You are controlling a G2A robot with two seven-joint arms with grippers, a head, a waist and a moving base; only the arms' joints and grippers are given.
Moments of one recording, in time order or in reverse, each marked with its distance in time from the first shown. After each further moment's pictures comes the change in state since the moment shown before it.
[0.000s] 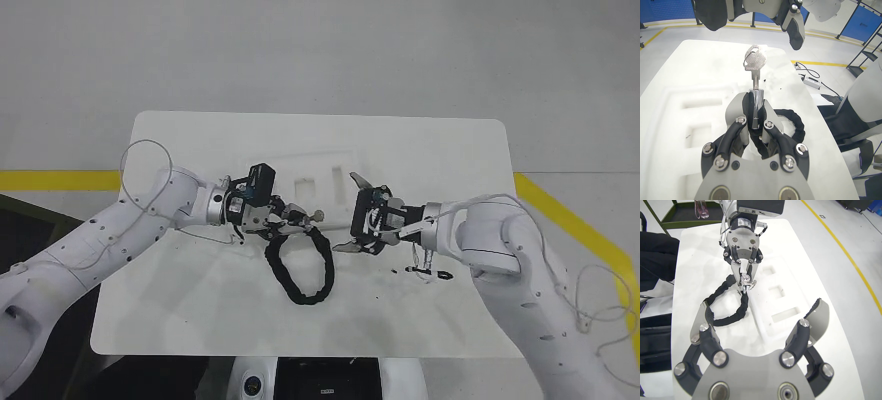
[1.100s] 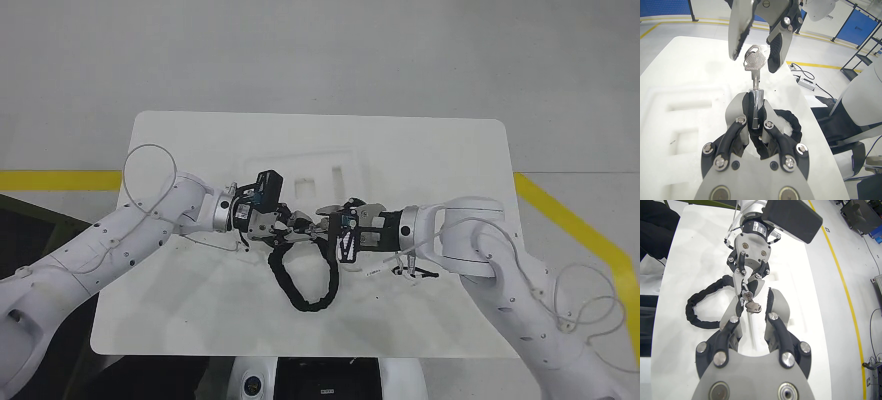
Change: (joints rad) left arm 0.017 0.000 0.000 -0.035 -0.077 0.000 -0.076; right arm 0.070 0.007 -0.132 -0.020 -0.185 -0.023 -0.069
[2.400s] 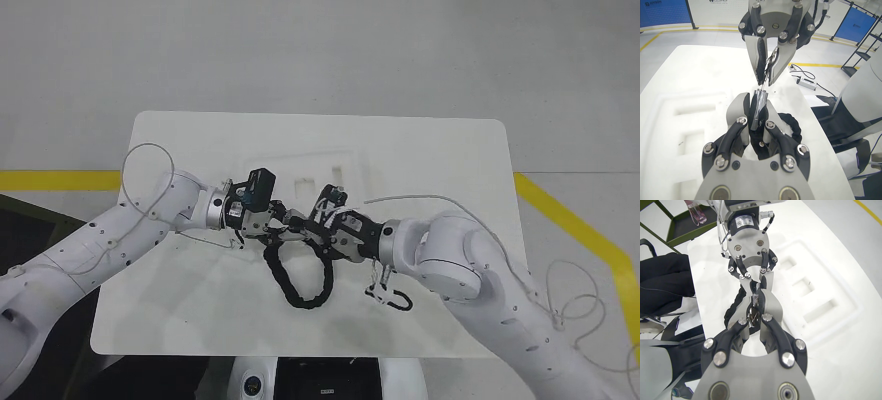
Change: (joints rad) left arm -0.012 0.013 0.000 0.009 0.117 0.000 0.140; right arm -0.004 -0.020 -0.099 -0.071 0.363 0.603 0.319
